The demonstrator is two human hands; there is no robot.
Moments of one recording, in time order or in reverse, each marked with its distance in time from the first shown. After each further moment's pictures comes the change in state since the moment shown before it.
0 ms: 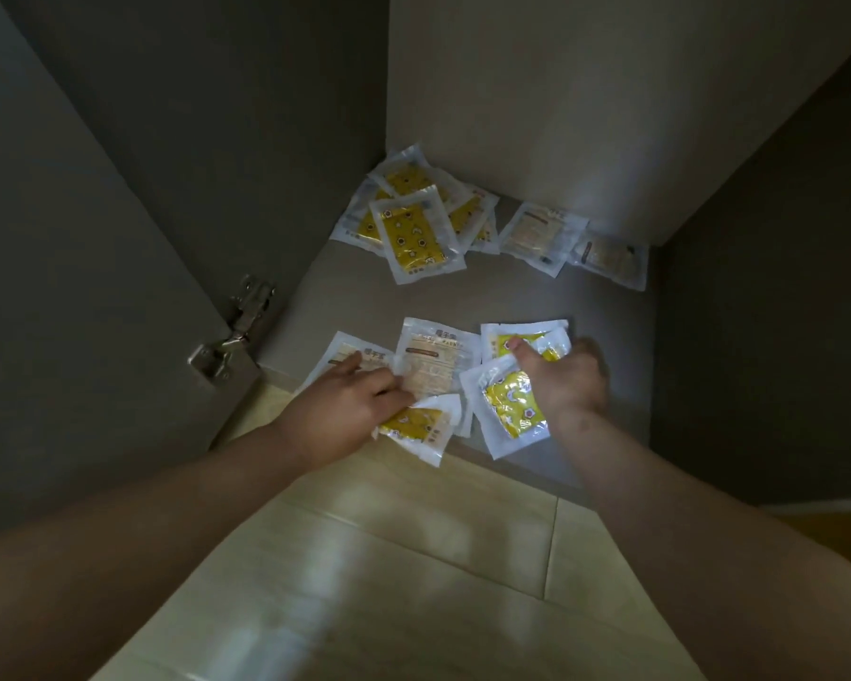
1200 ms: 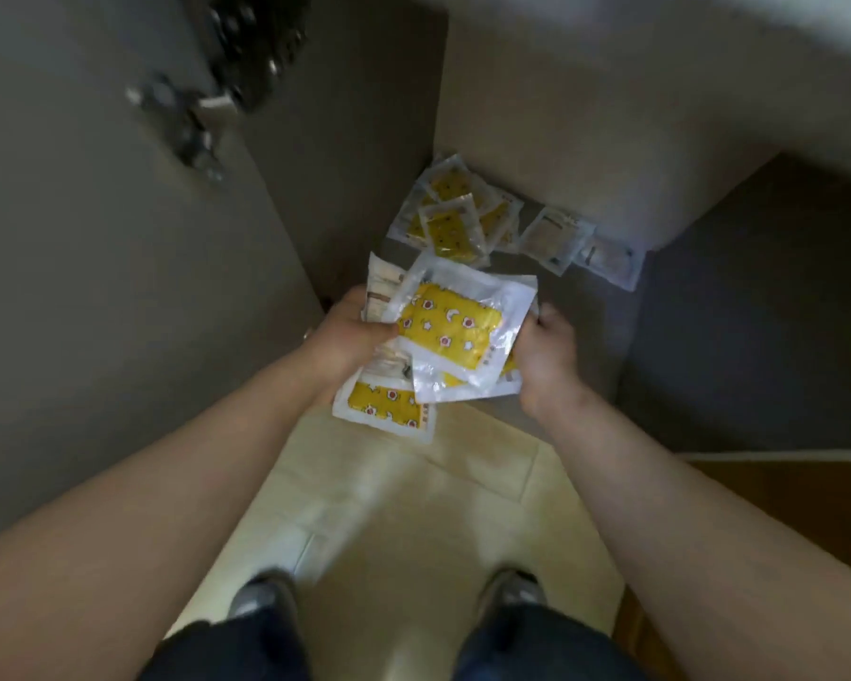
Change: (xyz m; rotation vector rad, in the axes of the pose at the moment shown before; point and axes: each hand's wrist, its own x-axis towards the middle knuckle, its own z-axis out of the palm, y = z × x) left_hand 0.008 0.025 -0.197 -1.513 0.090 -1.208; right_hand -0.112 -0.095 -0.062 0.516 -0.313 0.021
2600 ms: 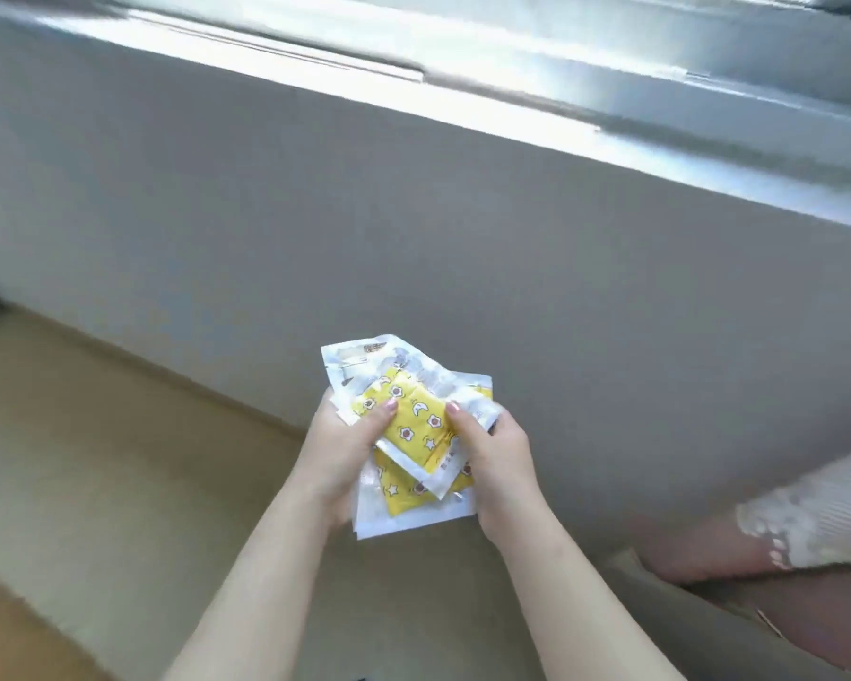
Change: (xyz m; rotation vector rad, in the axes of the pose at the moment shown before) left_hand -0.875 0.096 -0.163 -1.092 1.443 0.423; right_hand -0.844 -0.202 0.058 -0.578 -1.622 -0.069
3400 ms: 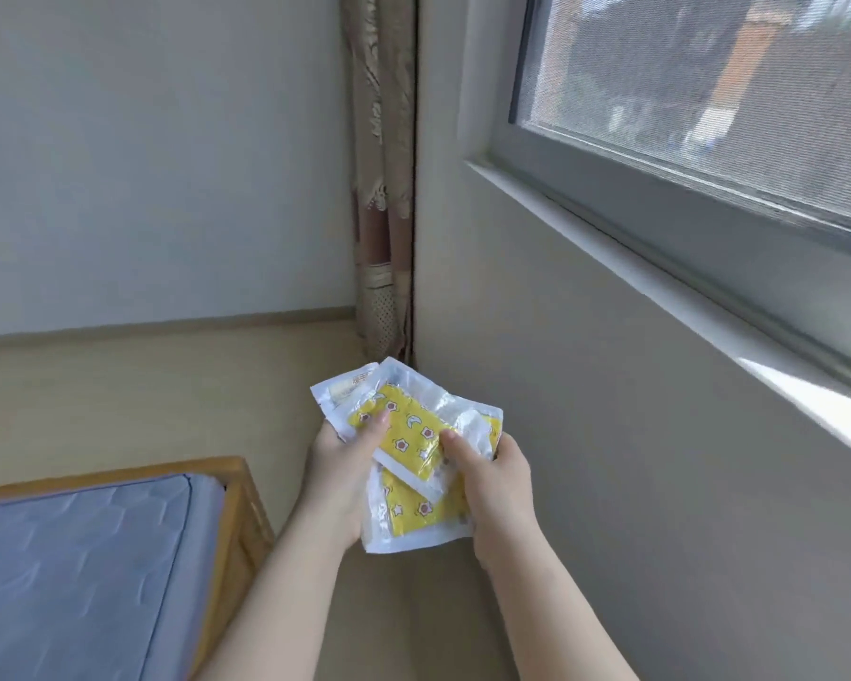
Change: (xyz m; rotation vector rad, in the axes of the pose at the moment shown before) left_hand 0.117 0.301 -0.426 -0.393 0.960 0.497; right_hand 0.125 -0.024 0.607 -0.363 -0.807 -0.005
